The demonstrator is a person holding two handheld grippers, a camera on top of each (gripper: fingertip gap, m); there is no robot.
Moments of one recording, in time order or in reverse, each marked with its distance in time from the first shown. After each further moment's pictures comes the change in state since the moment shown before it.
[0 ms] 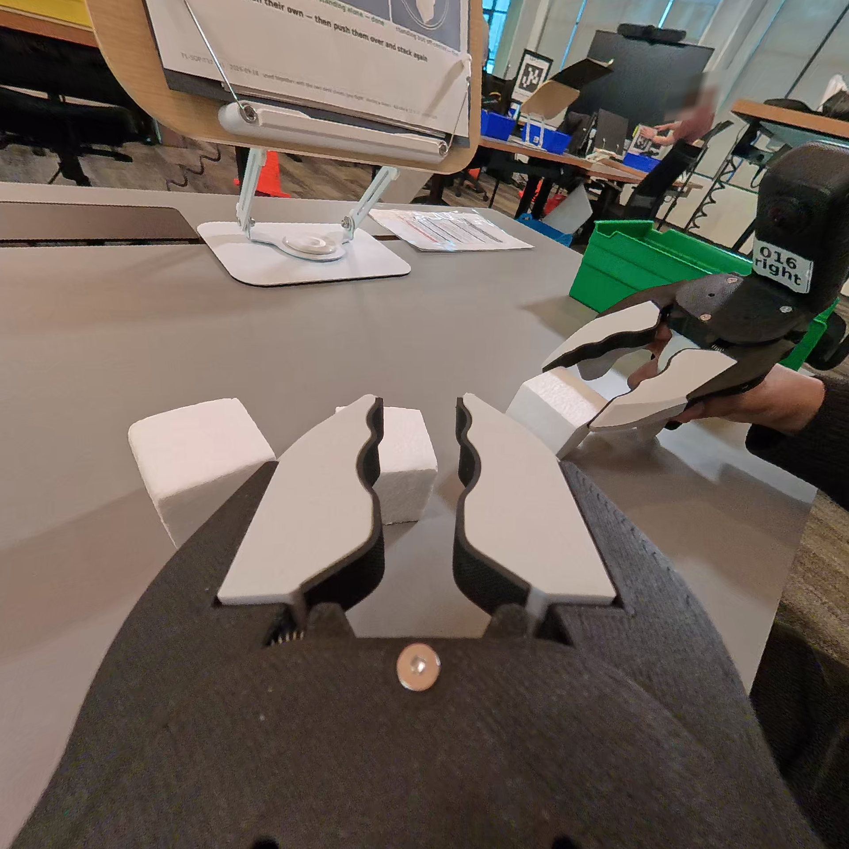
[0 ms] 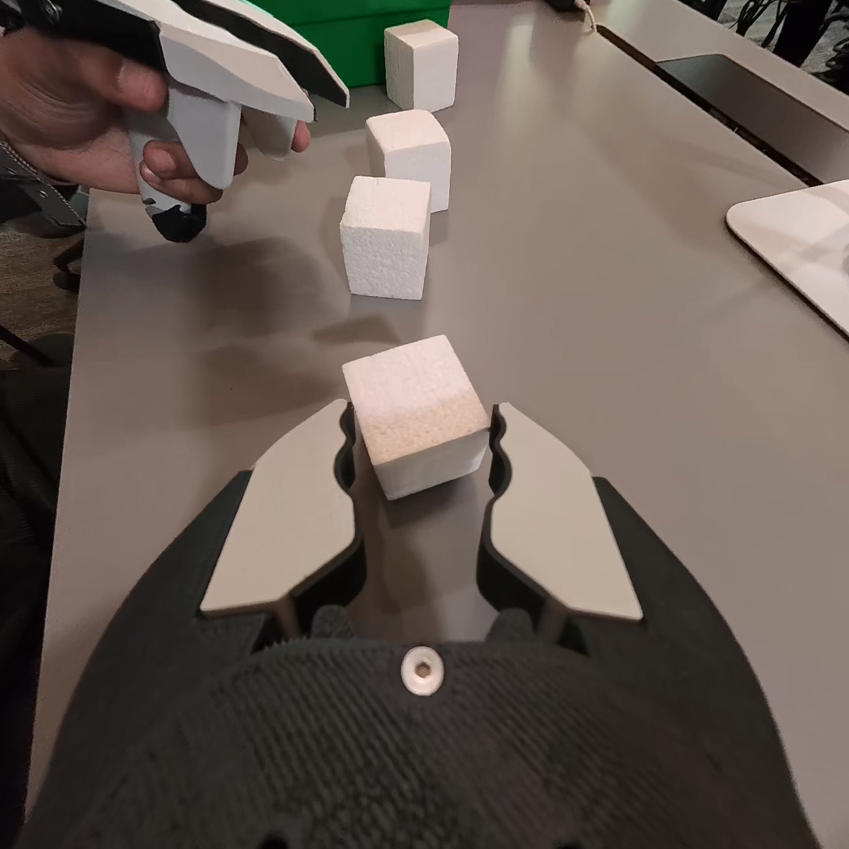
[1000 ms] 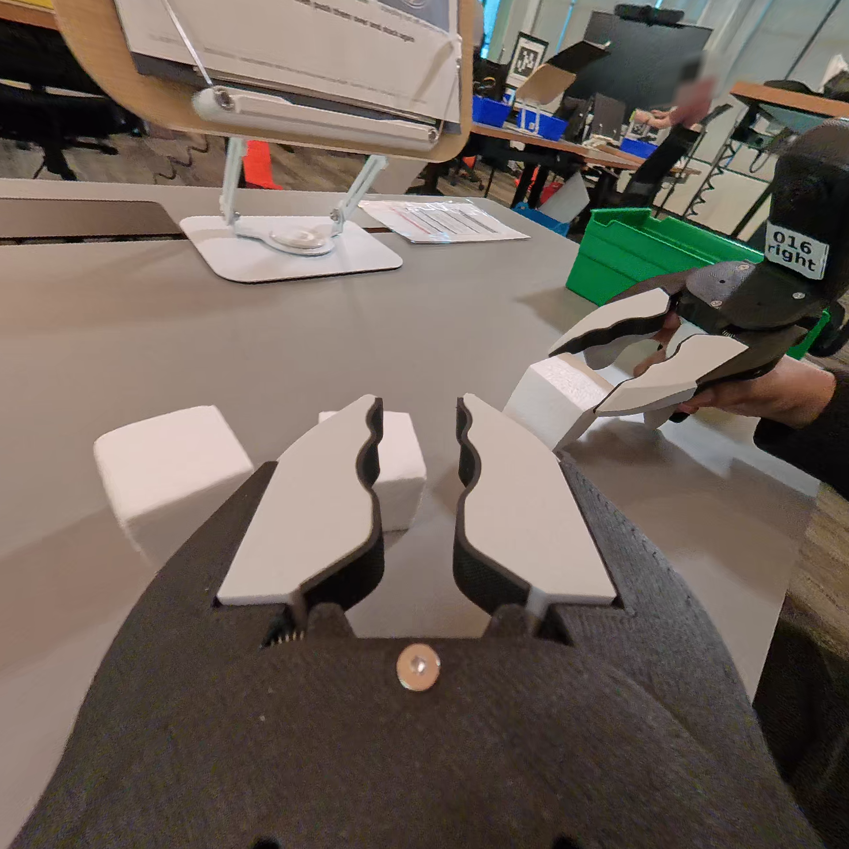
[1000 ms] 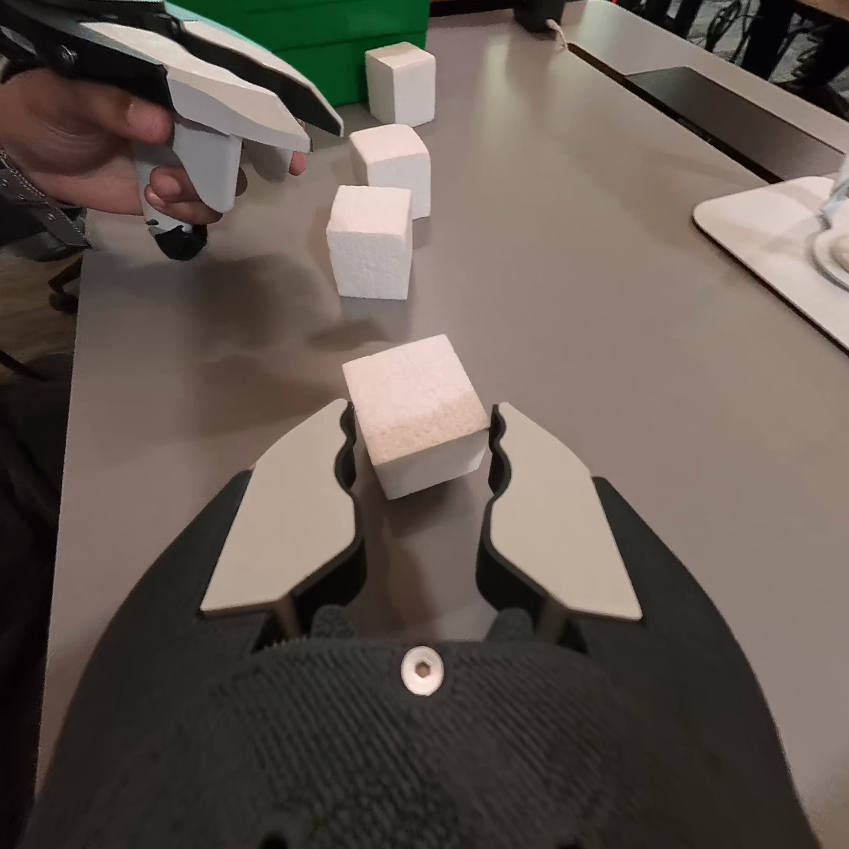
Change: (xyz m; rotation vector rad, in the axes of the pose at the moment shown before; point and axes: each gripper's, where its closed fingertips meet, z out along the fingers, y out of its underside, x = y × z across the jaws) left arm 0.007 0.003 0.010 -0.020 0.013 0.012; right arm 0.007 0.001 -0.013 0.030 0.027 0.027
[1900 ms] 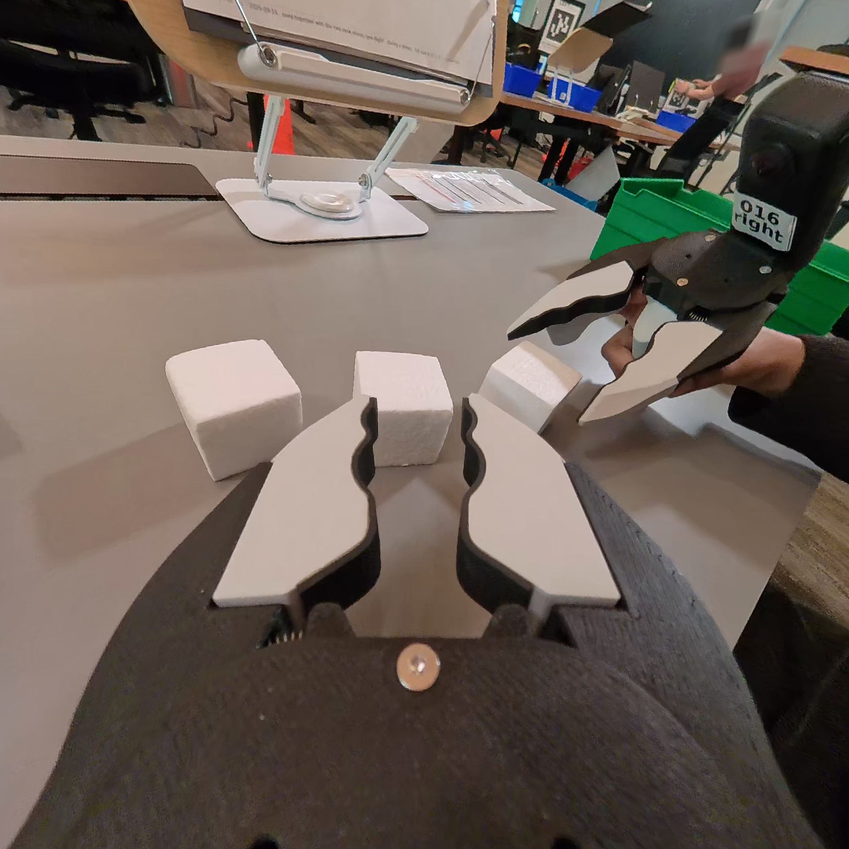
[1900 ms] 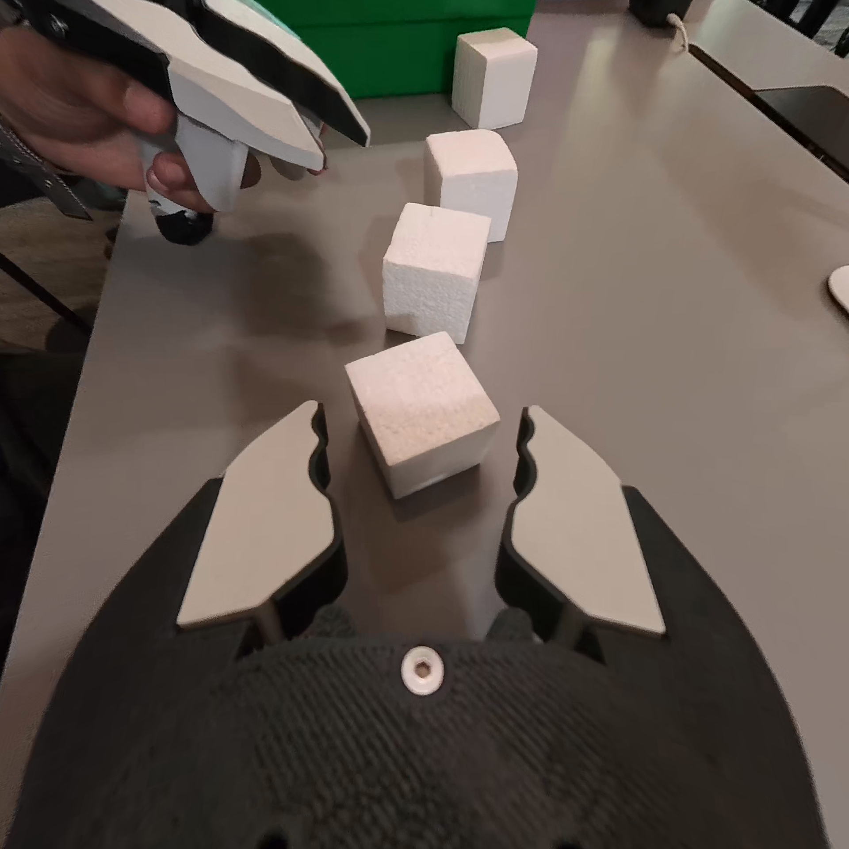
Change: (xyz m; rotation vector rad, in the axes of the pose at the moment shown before) left arm -0.013 0.017 -0.032 -0.046 -0.053 -0.011; right arm -0.026 -0.013 0.053 -0.031 -0.144 -0.099
